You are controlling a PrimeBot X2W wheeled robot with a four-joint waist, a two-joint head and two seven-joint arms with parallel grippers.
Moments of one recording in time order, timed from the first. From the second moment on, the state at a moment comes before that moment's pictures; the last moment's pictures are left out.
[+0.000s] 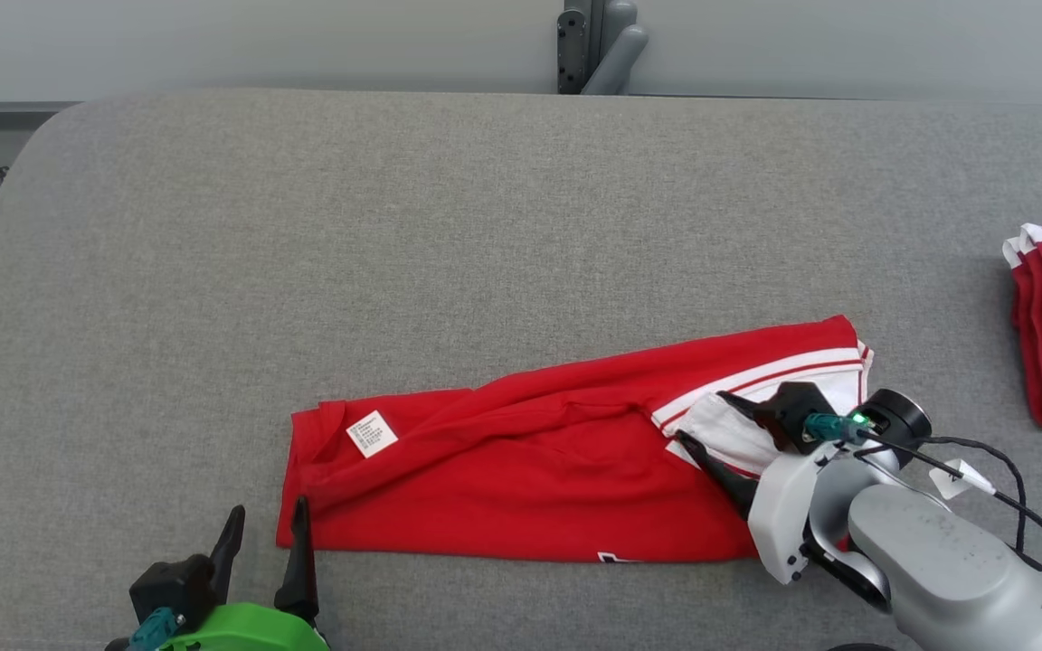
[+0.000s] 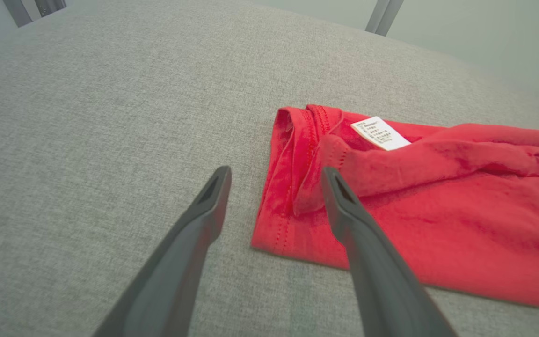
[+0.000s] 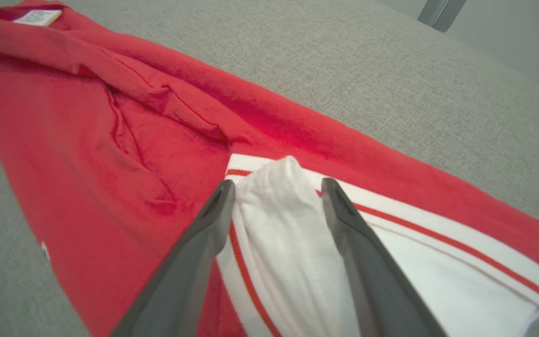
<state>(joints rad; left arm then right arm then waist) -0.05 0.05 -0.05 0.47 -0.31 -0.10 -0.26 -0.58 -0.41 0.94 0.64 0.56 0.13 -0.18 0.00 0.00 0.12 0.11</state>
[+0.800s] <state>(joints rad) -0.05 0.05 -0.03 0.44 -0.31 -0.09 -0.26 -0.48 -0.48 0.84 0.50 0.75 0.13 -0.25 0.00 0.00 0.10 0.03</state>
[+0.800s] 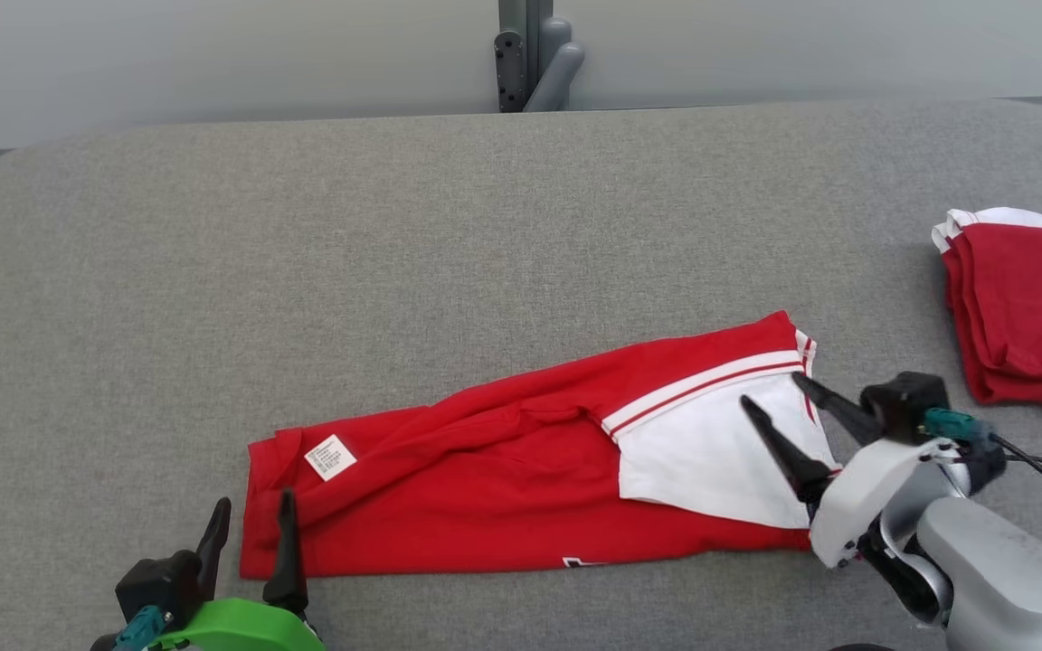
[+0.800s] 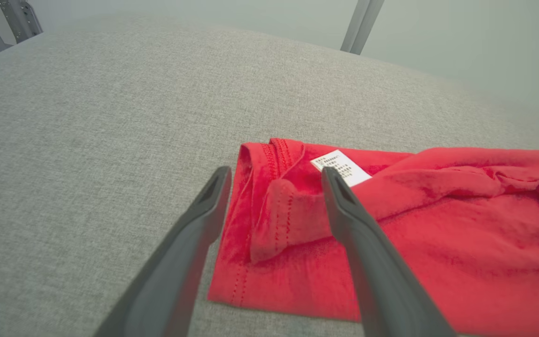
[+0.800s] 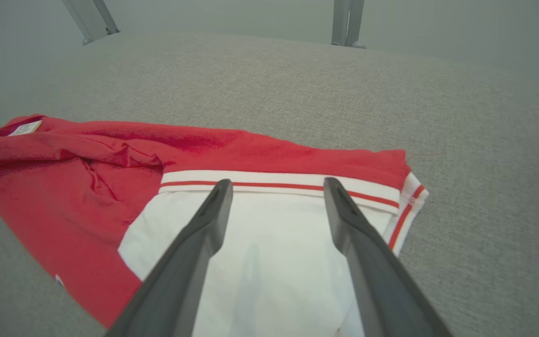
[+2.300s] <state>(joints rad) -0.06 0.05 -0.07 0.44 -0.28 -0.10 -0.26 -0.45 -0.33 0.50 0.66 0.73 0.13 -0.23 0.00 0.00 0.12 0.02</state>
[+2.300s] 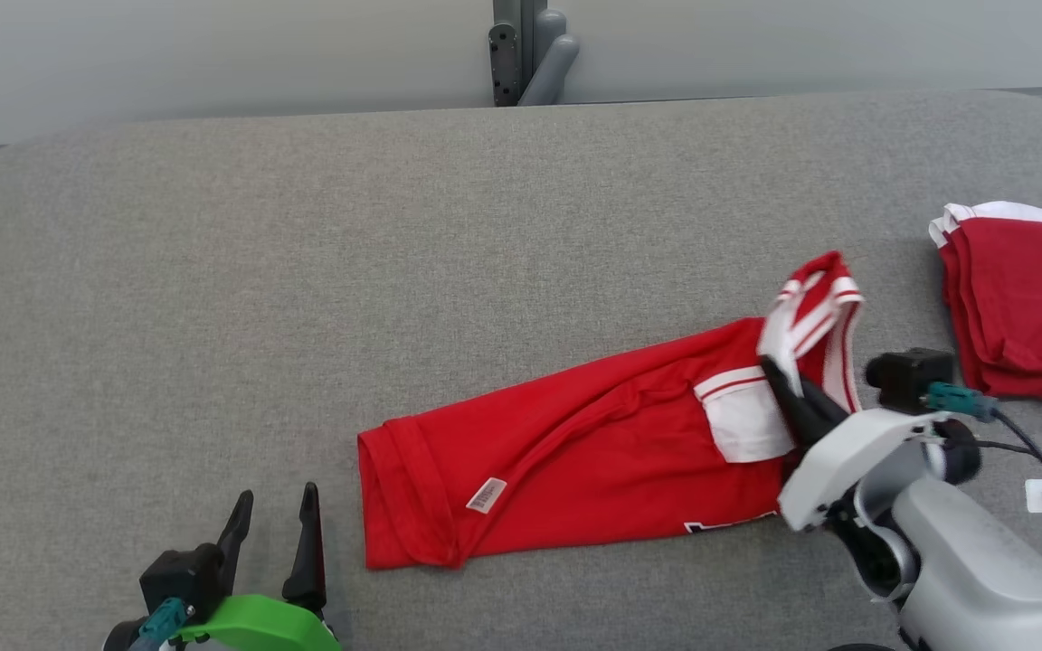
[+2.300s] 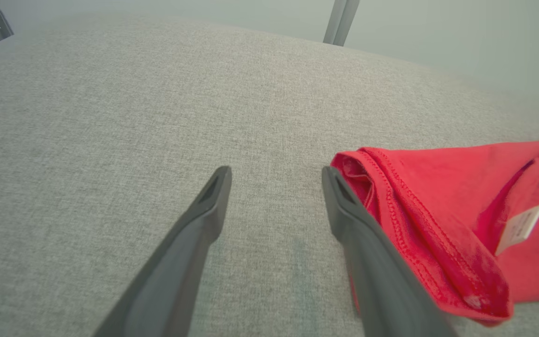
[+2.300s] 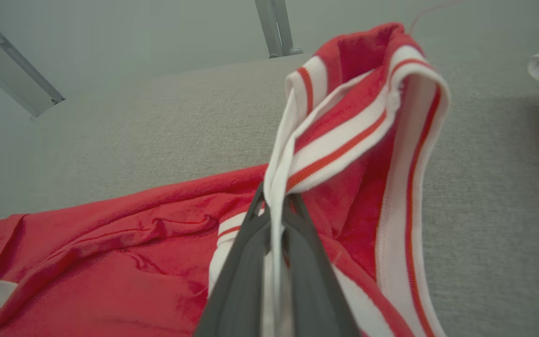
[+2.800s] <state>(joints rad) -0.09 0.05 -0.23 0.46 -0.32 -0.11 -0.26 -0.45 -0.29 0.79 0.27 0.83 0.13 0.06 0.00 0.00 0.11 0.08</state>
